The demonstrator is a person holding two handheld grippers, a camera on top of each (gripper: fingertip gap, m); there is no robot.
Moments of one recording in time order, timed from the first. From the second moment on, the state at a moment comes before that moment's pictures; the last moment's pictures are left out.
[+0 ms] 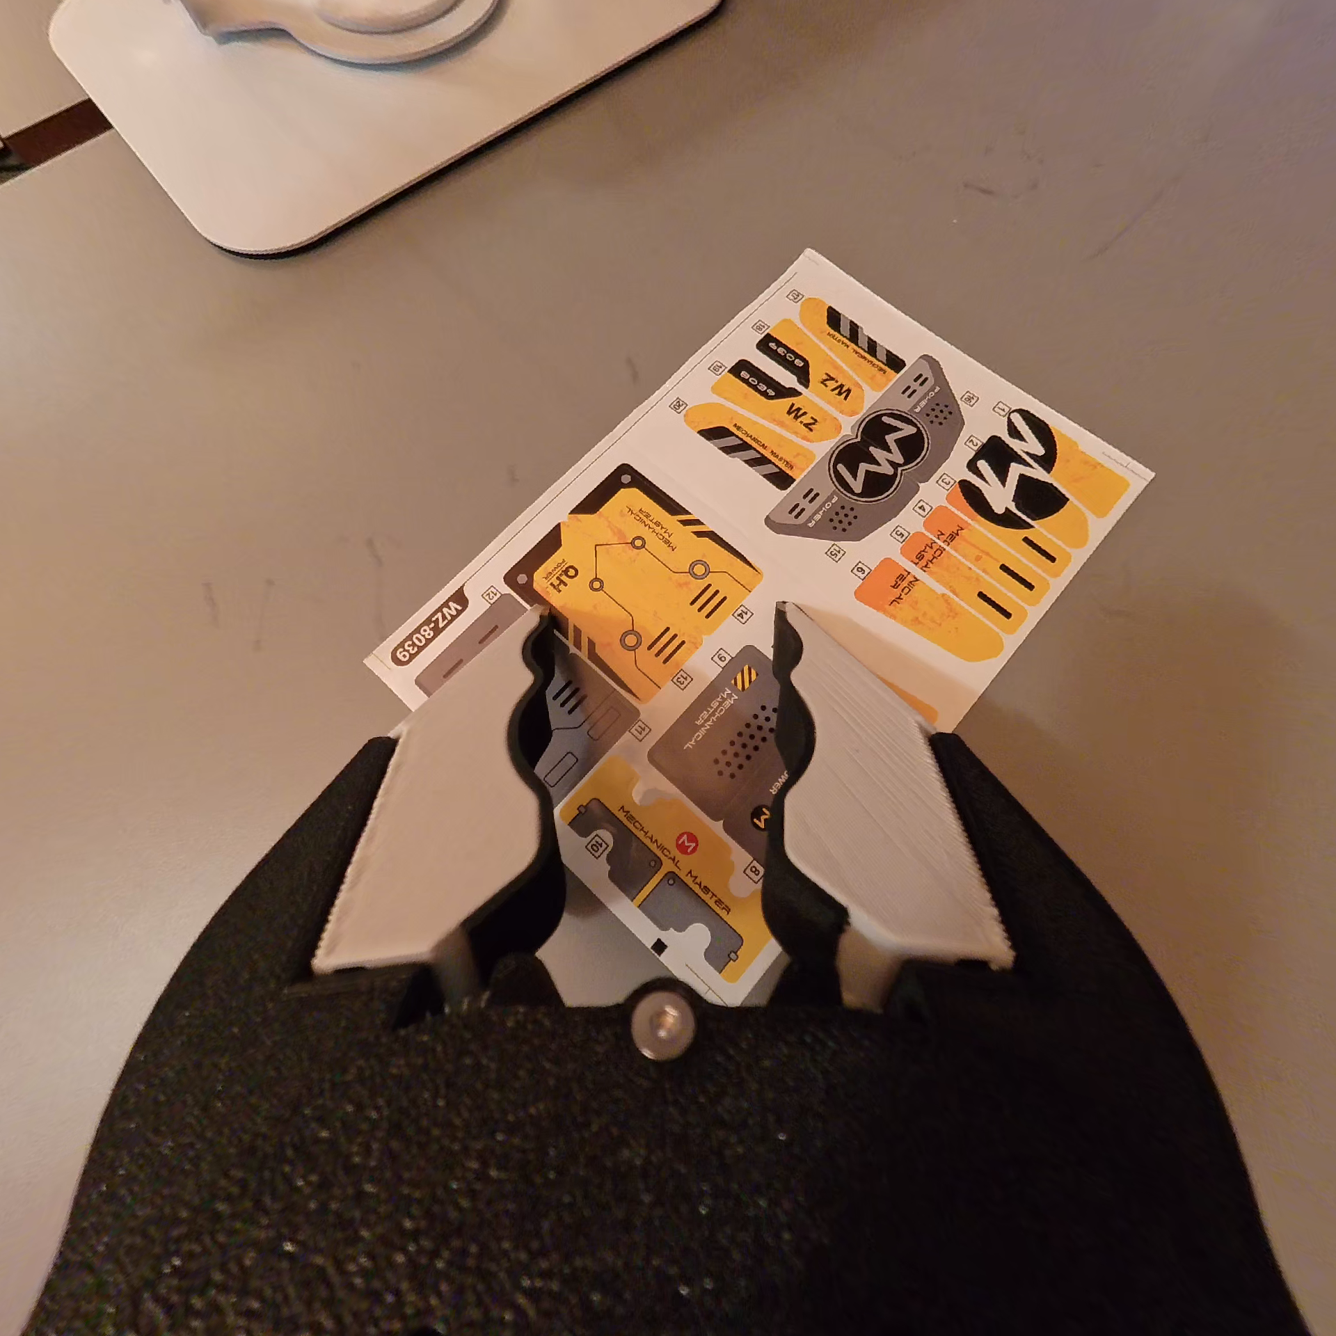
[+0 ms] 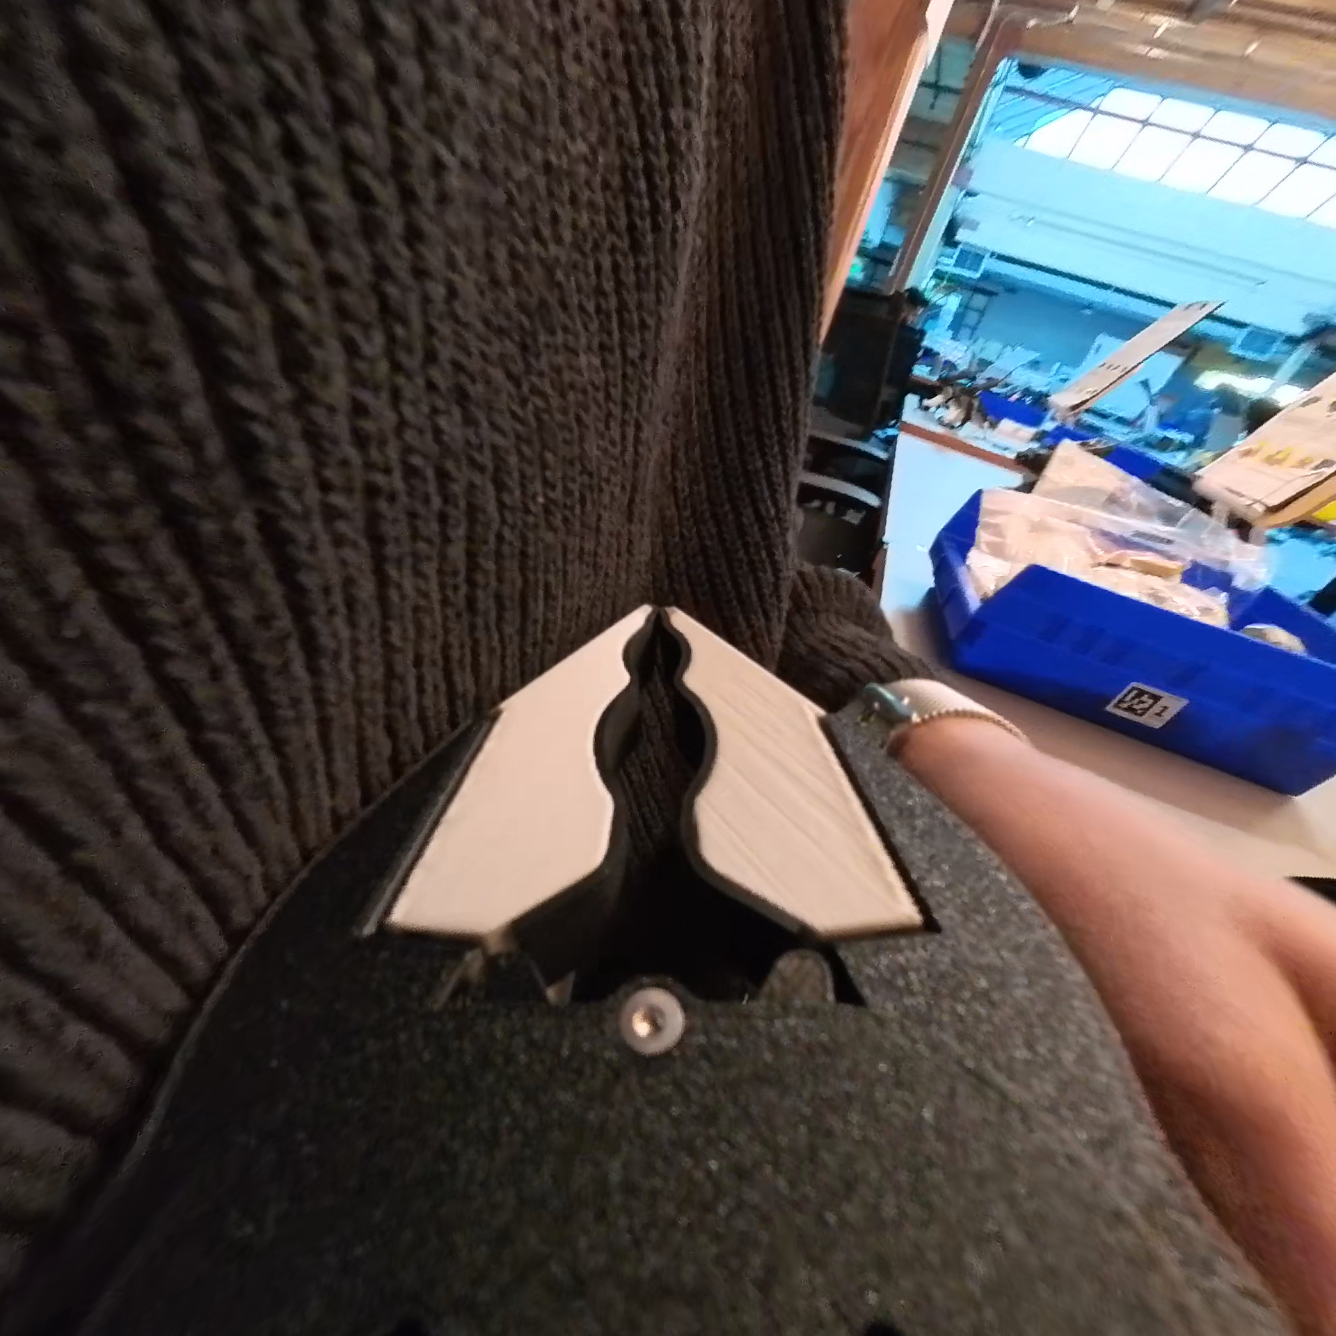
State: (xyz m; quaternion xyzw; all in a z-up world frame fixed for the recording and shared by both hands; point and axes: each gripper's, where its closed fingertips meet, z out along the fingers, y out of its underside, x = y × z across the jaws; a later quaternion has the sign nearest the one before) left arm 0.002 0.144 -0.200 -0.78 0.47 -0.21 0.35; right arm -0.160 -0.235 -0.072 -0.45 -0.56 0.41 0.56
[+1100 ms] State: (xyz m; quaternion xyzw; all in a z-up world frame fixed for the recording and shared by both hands) left arm 0.002 0.144 -0.199 -0.78 0.47 -0.21 0.35; right arm -0.151 -0.226 -0.064 -0.39 -0.60 0.30 0.63
